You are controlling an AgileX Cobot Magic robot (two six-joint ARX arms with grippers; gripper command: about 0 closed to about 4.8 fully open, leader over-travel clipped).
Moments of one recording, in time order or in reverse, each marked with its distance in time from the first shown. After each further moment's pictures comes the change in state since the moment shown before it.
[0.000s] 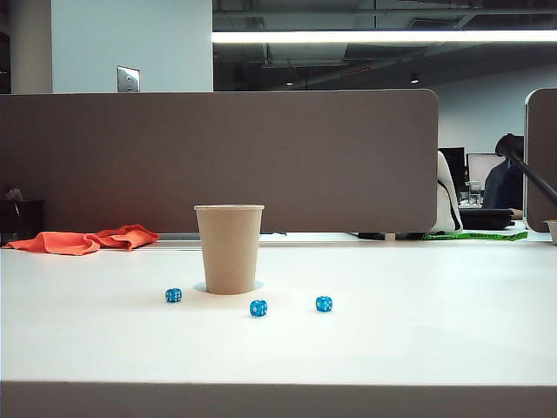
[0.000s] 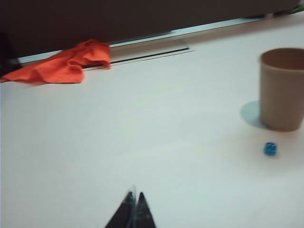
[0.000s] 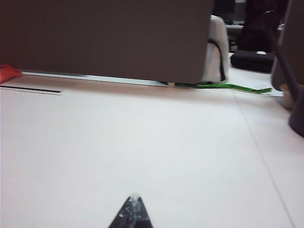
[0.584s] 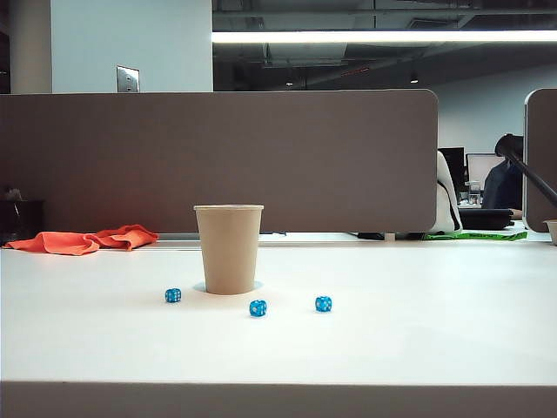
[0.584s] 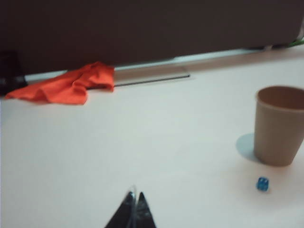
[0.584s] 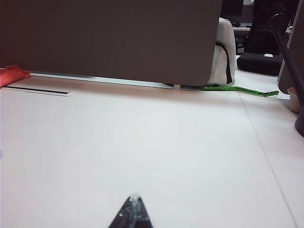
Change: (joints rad) left arm 0.000 -0.001 0.000 0.094 0.019 -0.067; right arm 0.000 0.000 0.000 0.007 -0.023 0.000
